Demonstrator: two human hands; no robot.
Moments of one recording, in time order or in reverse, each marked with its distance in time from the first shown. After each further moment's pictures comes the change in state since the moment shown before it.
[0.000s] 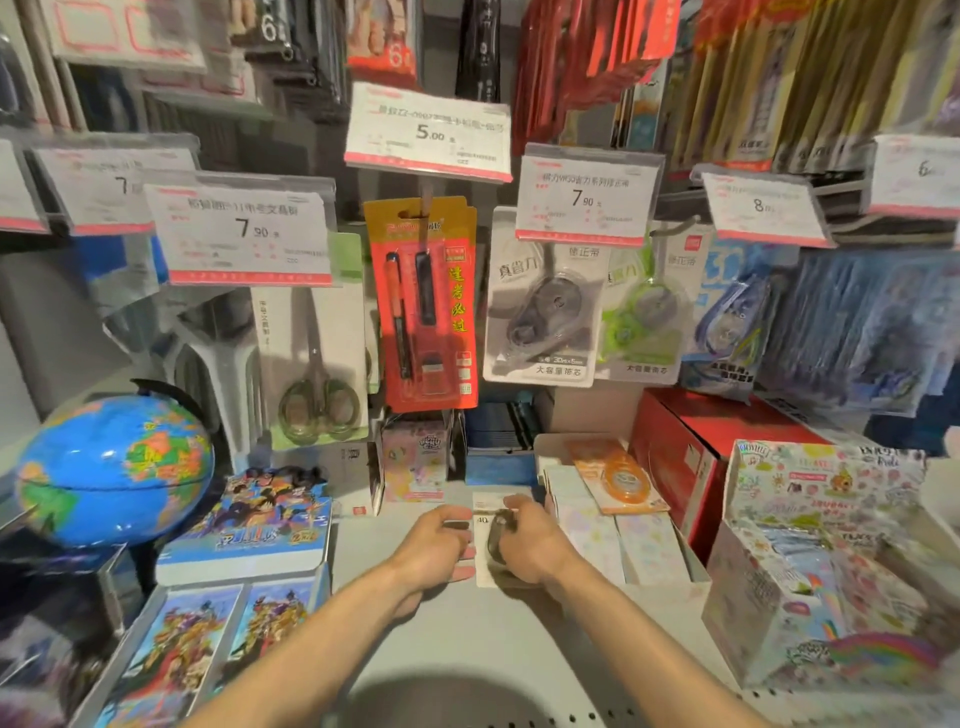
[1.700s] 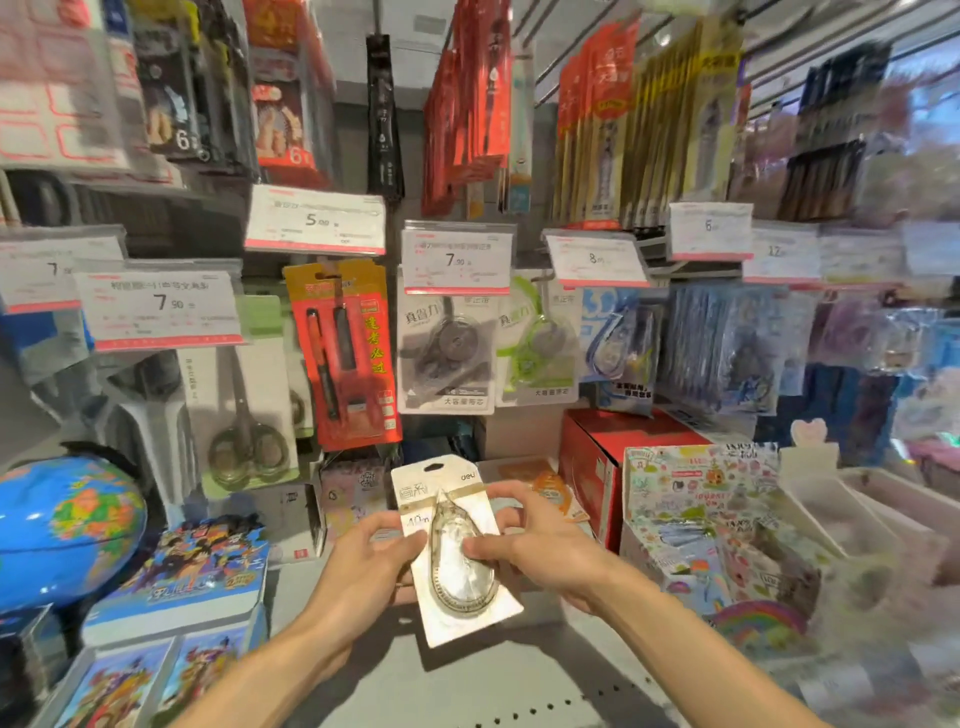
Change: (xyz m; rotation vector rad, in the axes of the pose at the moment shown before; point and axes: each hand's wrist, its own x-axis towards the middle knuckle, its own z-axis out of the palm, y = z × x) left_hand -0.124 0.061 0.023 -0.146 0.037 0.264; right_hand -0.085 0.018 -0.089 0.612 -0.111 -0.183
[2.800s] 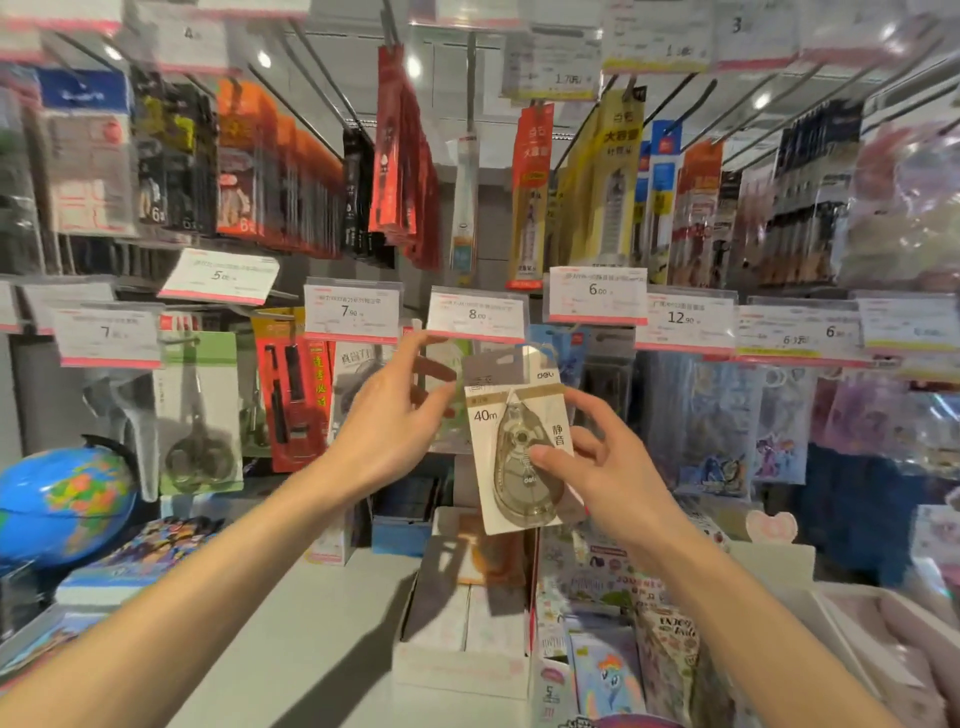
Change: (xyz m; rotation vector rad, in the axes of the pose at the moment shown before) left_hand 0.007 0.136 0.150 0.689 0.308 0.750; right_hand -0.030 -0.057 -0.190 0.017 0.048 -0.495
